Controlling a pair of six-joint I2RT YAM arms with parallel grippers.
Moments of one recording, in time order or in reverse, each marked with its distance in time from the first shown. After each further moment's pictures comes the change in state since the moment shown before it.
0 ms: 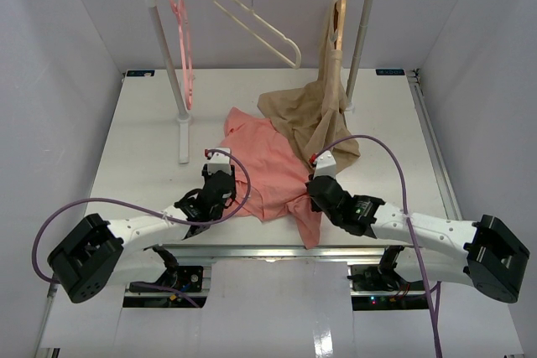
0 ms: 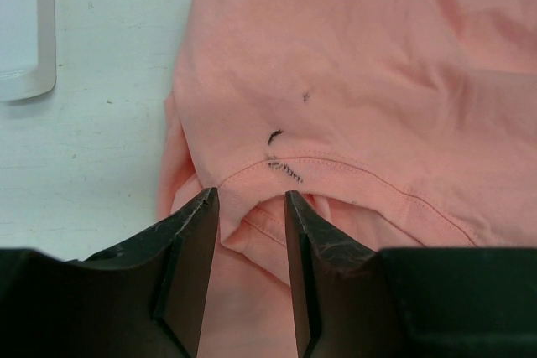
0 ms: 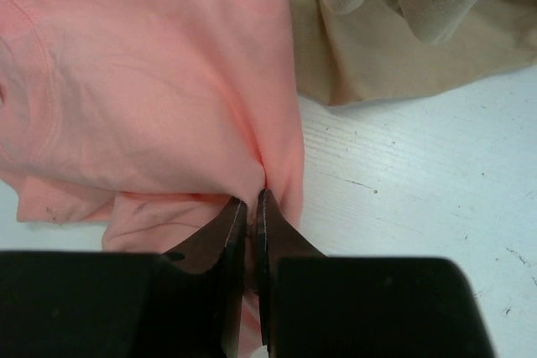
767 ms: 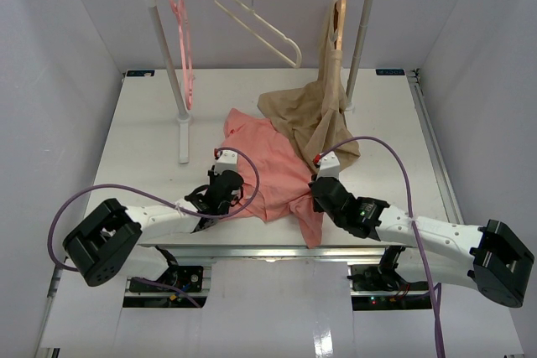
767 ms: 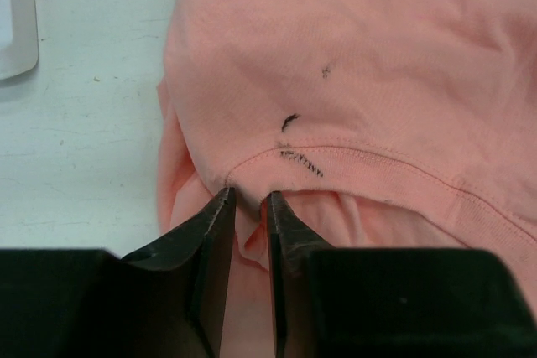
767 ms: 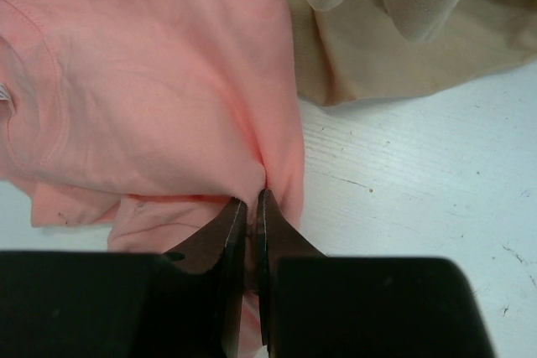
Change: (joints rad) left arm 0.001 0.138 0.049 -0.034 -0.001 0.008; right arm -0.005 -0.036 -0.022 0.011 0.000 -0.001
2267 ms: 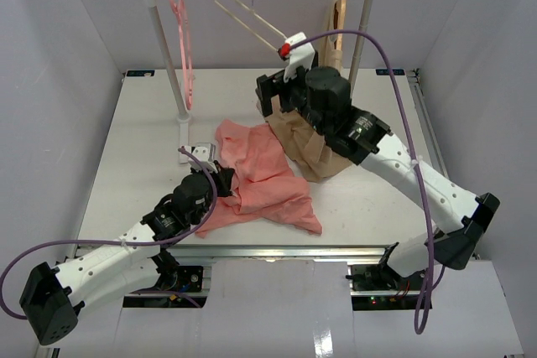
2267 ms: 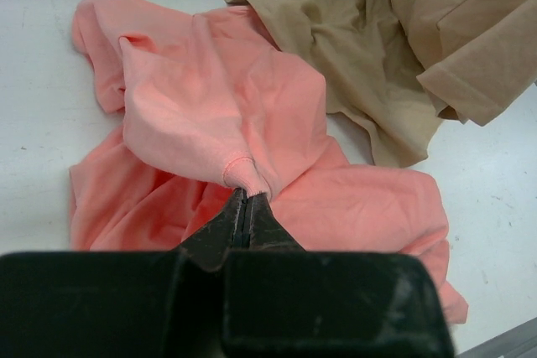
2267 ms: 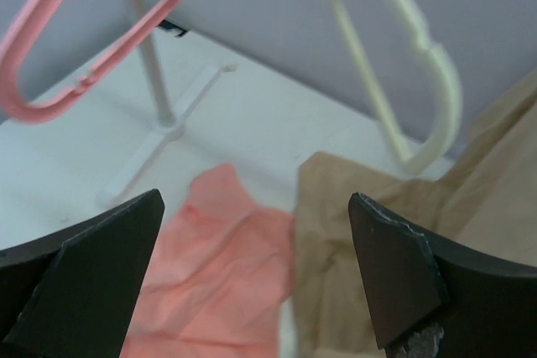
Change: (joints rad) left arm -0.011 -0.547 -0.014 -0.123 0.215 -0.096; right arm -0.138 0.411 1.137 -0.136 -0.230 -0.502
